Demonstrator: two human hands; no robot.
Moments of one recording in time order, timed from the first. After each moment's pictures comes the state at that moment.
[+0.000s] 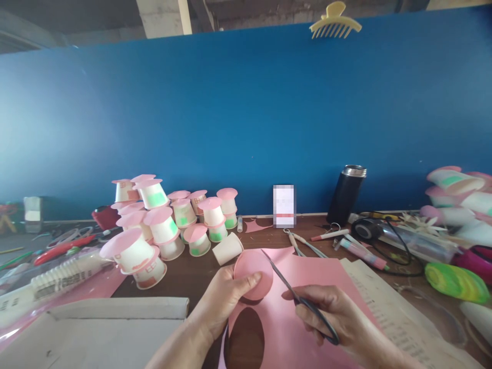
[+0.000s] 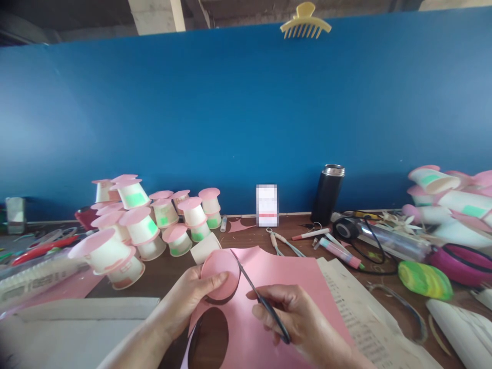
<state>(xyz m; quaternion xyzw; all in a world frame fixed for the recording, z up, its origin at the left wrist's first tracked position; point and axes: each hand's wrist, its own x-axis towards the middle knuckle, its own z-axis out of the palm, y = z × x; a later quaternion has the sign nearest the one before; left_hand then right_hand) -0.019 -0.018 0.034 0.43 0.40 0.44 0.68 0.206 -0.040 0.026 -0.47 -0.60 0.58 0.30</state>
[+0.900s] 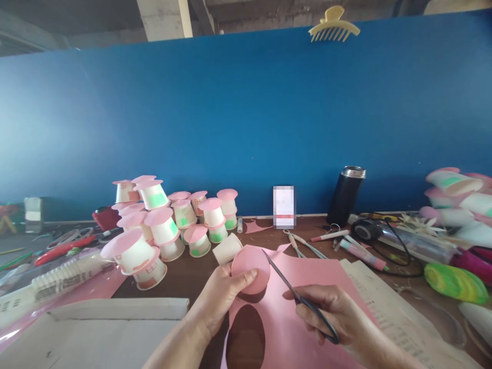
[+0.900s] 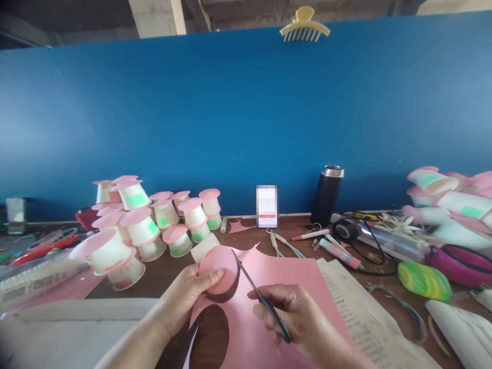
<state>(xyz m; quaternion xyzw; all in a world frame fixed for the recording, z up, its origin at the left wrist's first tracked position) -0.022 -0.018 0.039 0.42 0.40 0.45 0.67 0.208 -0.039 0.026 -0.49 -0.59 0.57 0.30</state>
